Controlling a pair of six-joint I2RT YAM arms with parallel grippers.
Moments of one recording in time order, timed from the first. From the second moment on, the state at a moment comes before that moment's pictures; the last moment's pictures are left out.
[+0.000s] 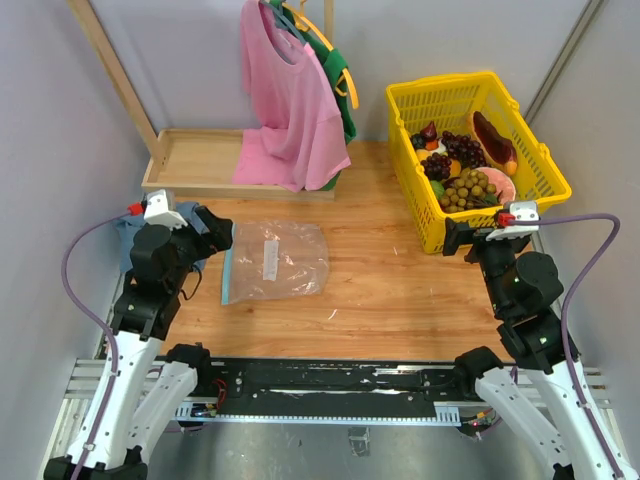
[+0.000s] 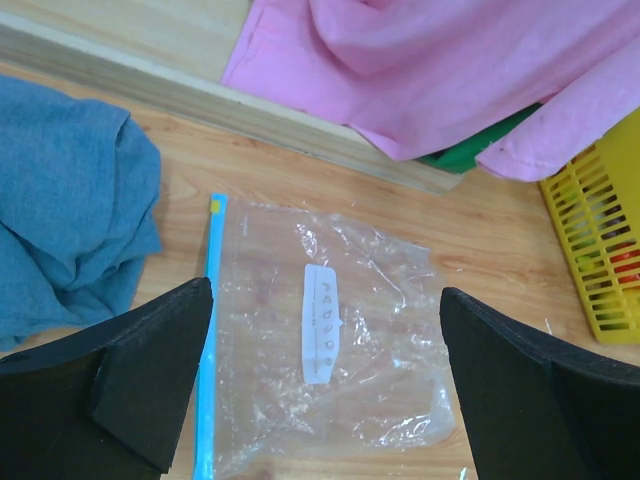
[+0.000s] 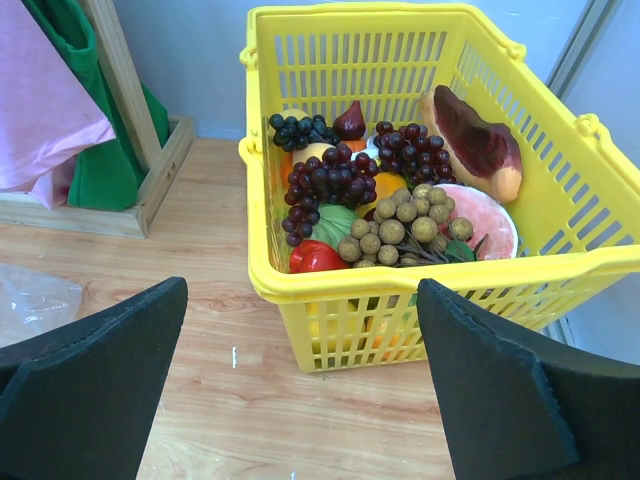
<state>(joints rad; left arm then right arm) -0.17 0.61 0.77 -0.41 -0.13 -0.43 0.39 0.47 0.77 -0.27 0.32 -0.04</state>
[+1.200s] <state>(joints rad) 0.13 1.23 0.70 -0.34 0.23 -0.53 0.40 0.33 0.64 -0.18 0.16 -0.06</state>
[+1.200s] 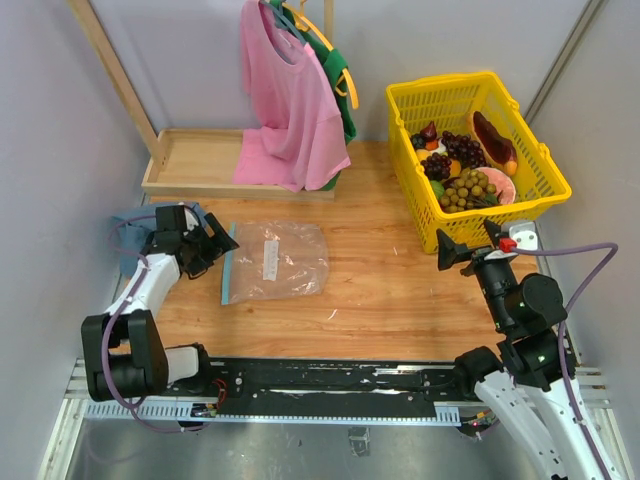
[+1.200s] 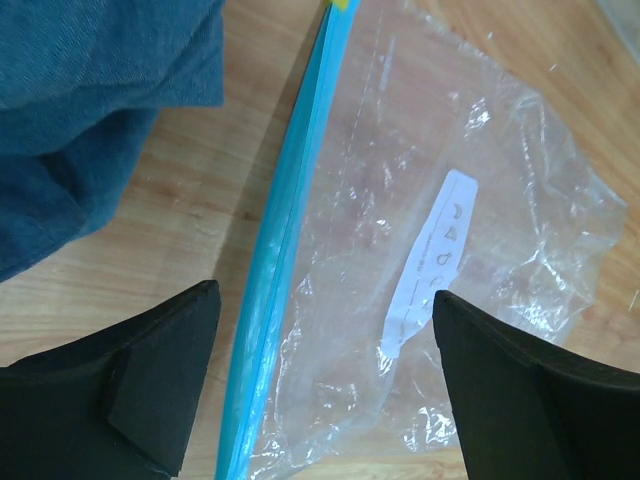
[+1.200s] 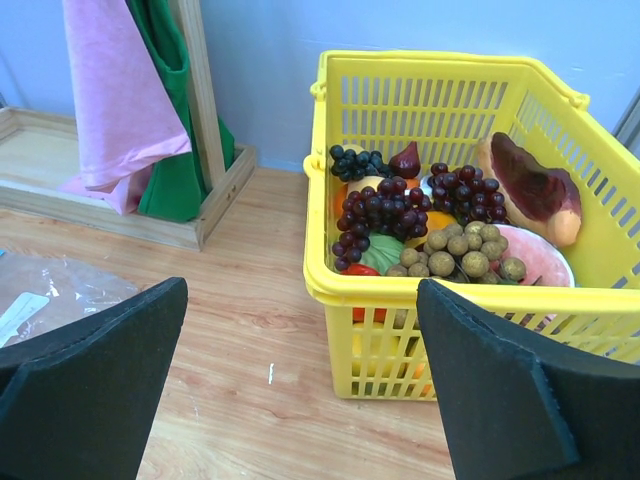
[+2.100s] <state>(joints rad) 0.09 1.32 0.62 -0.18 0.42 -0.57 0.40 0.35 0.64 -0.17 0.09 -0.06</state>
